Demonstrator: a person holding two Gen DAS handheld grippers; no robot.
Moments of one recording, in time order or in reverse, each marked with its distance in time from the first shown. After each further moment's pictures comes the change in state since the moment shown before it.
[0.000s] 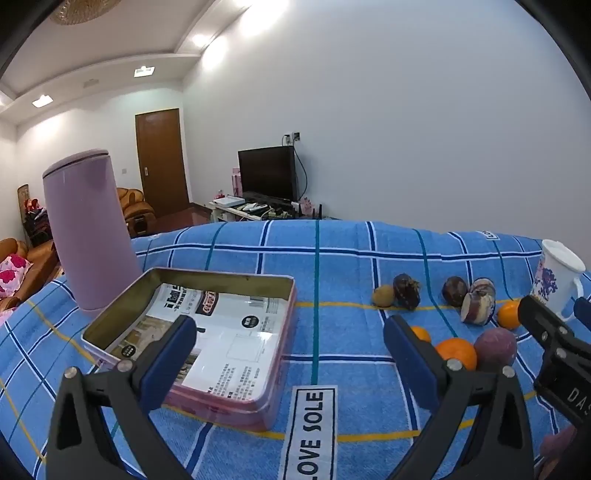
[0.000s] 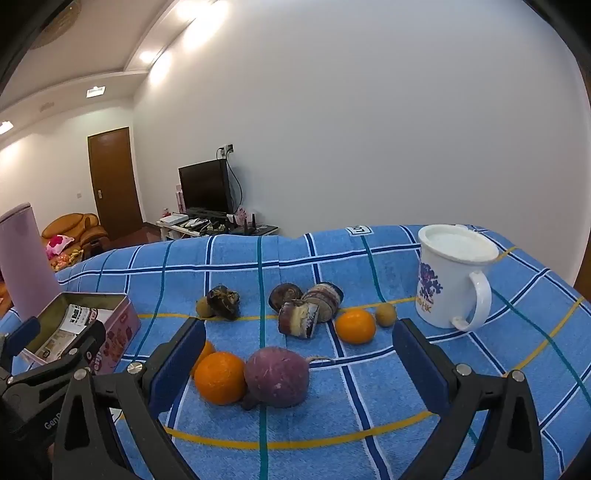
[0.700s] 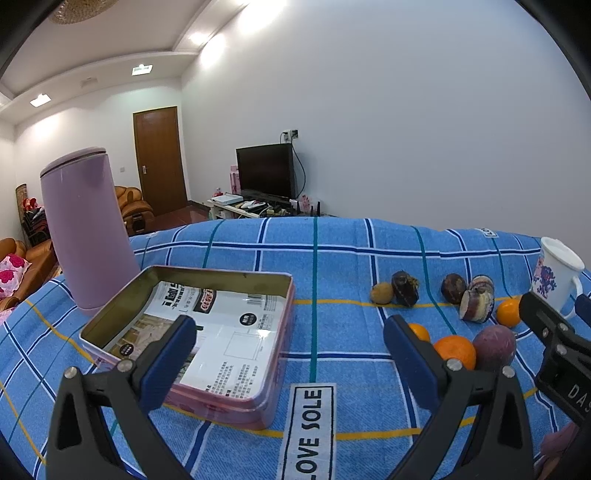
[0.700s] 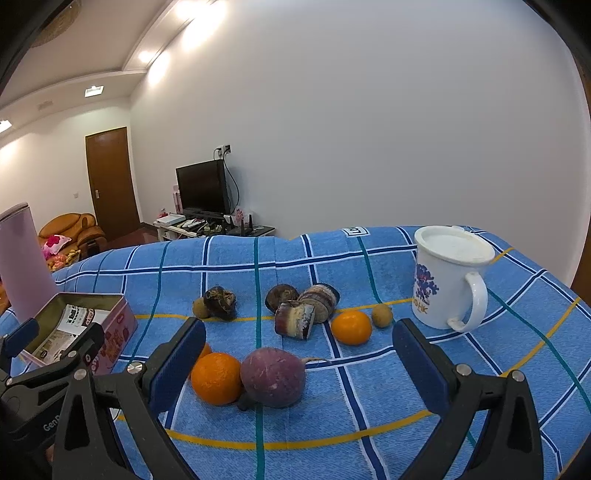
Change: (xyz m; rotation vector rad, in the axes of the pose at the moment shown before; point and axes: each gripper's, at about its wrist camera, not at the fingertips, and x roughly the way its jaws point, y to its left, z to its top) left arm 0.001 0.000 -0.001 0.004 0.006 -0.007; right arm 0.000 -0.002 0.003 -0.003 -0.001 -0.014
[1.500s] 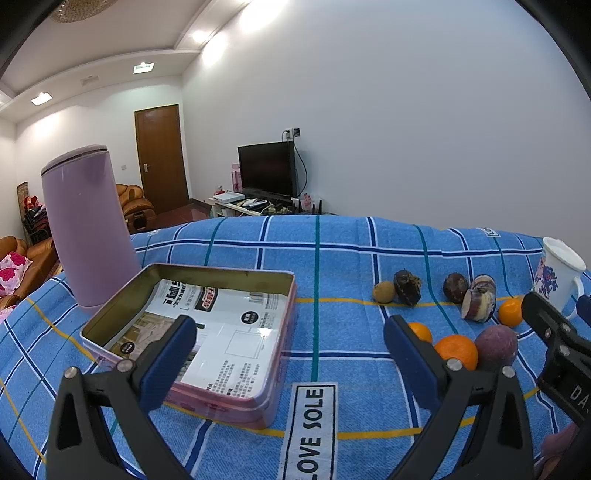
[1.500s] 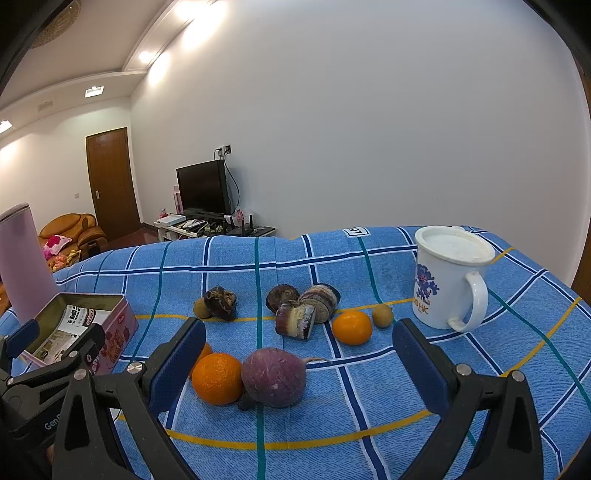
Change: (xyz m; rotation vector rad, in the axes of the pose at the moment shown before) left arm 0.001 0.003 -0.002 -0.004 0.005 0.002; right arm 0.000 0.000 0.000 0.000 0.002 0.003
